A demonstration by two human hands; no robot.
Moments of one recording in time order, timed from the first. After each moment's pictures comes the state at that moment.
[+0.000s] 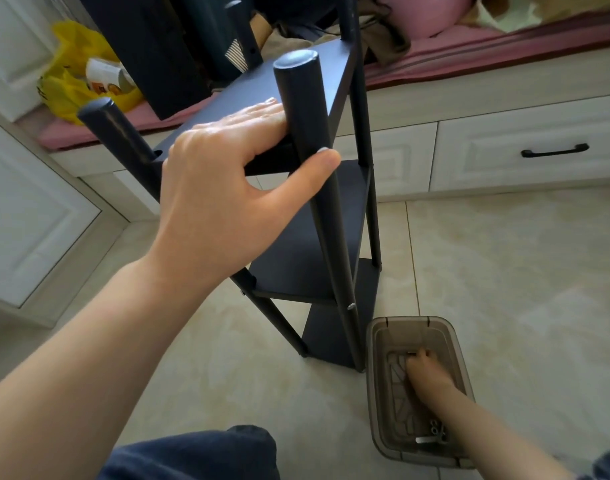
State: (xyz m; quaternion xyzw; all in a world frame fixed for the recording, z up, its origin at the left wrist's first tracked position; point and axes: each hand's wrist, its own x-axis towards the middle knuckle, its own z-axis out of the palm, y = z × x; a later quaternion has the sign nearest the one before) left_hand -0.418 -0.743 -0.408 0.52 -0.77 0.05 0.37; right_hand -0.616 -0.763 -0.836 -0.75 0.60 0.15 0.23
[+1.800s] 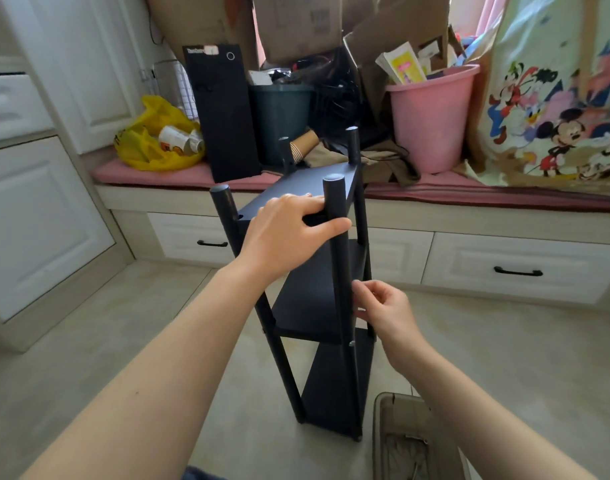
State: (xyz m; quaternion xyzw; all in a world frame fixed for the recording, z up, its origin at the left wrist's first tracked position) left_hand -0.335 -0.747 -0.391 0.58 -0.71 -0.06 0.40; right_hand -0.508 -0.766 -0.518 -0.53 0.45 -0.46 0.54
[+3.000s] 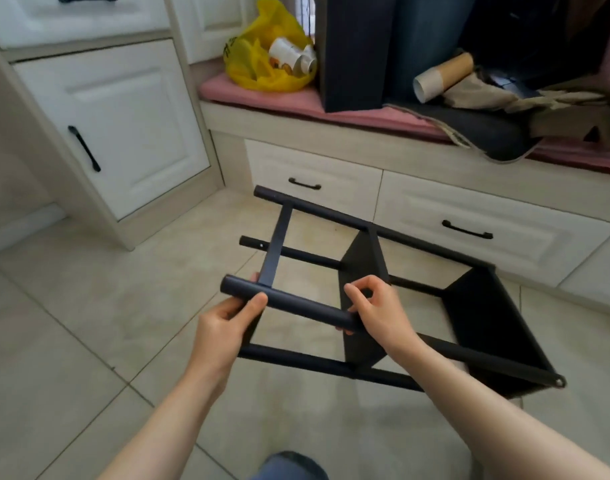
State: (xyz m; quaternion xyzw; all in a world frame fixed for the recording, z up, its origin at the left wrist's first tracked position) left_hand -0.156 -0.621 -0.599 0.68 -0.25 -0.29 0.63; right_hand -0.327 -0.777 -0.607 -0.70 0.42 -0.23 0.53
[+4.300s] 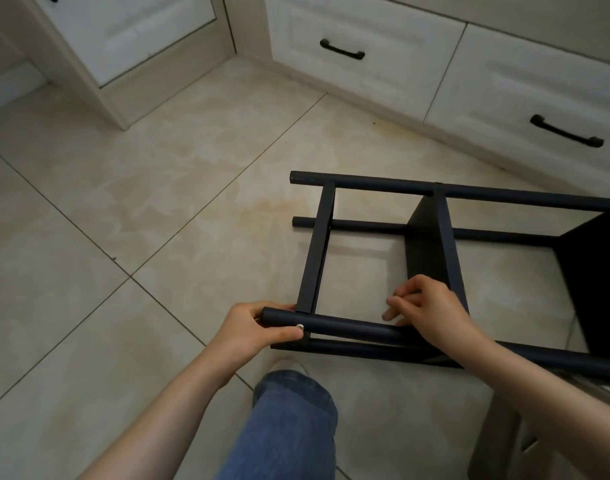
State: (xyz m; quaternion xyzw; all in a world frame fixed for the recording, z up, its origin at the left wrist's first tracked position) left_hand -0.168 -0.580 -0.746 0.75 -0.20 -0.47 0.42; right_hand -0.371 -0.773 -0.722 -0.71 0.49 0.01 0.51
